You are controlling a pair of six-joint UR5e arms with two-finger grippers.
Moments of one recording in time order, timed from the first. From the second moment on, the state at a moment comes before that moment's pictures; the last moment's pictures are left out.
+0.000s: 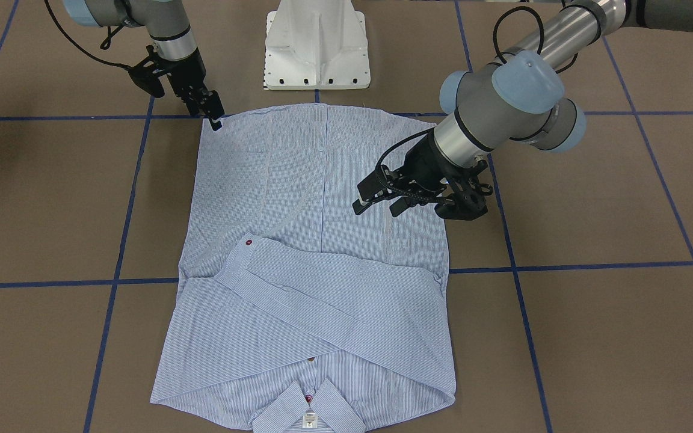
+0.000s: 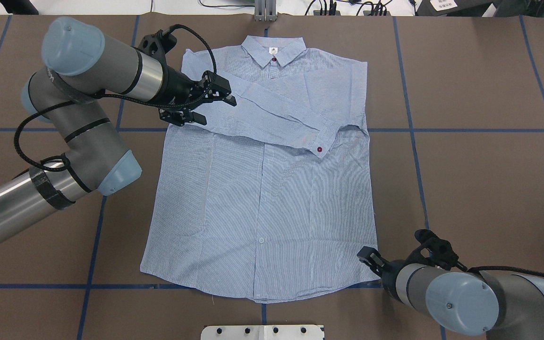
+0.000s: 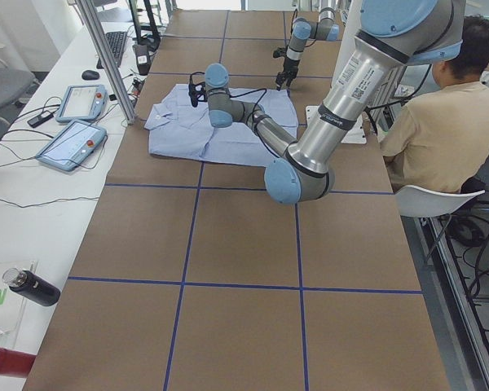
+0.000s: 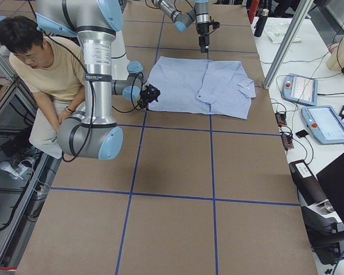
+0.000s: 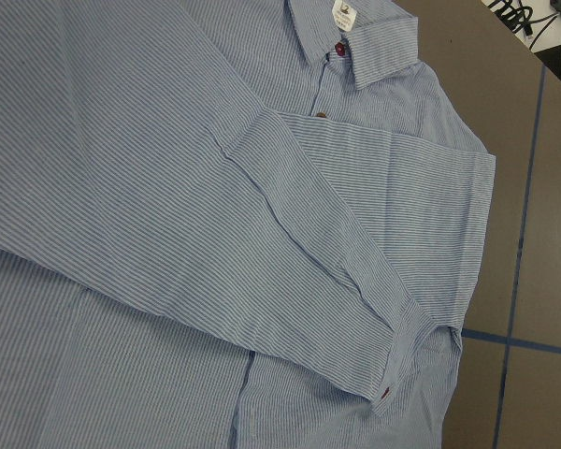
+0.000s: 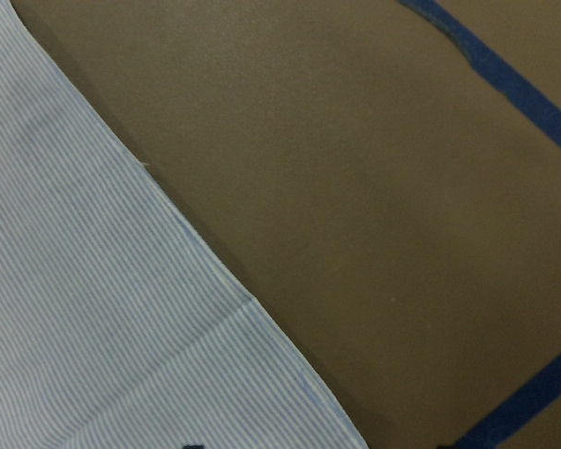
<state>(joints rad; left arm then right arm) -0.78 -2.19 -1.51 -2.37 -2.17 -1.62 0.12 -1.57 2.08 -1.23 1.45 2.24</state>
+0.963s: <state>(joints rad) -0.78 -2.19 -1.51 -2.38 -2.17 -1.62 0.11 -1.57 2.07 -1.23 1.46 2.24</state>
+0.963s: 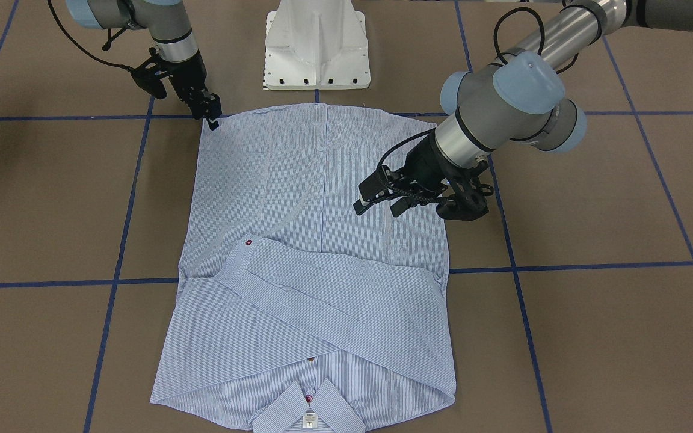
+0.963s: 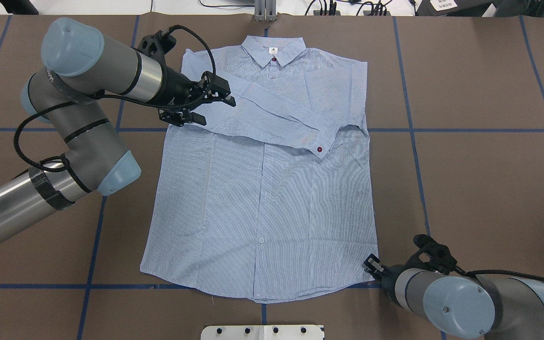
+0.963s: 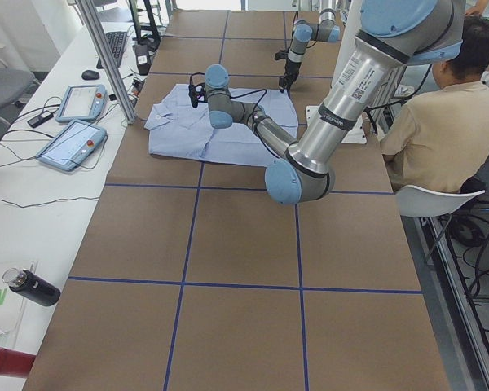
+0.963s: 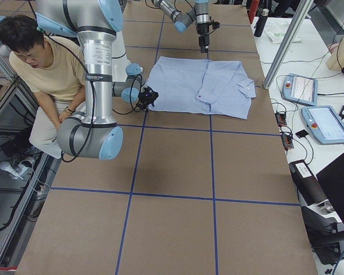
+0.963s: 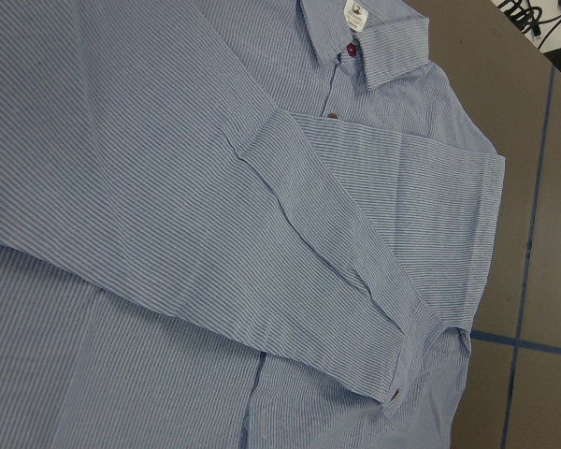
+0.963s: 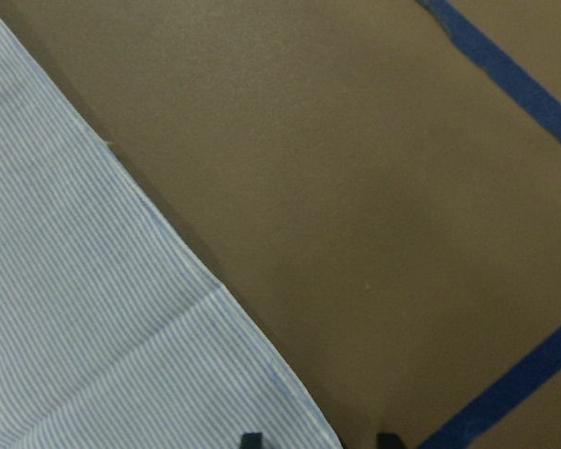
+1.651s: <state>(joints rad) -0.76 -2.10 -1.59 -2.38 -2.14 -1.62 0.13 -1.61 2.15 -1.23 1.49 2.23</state>
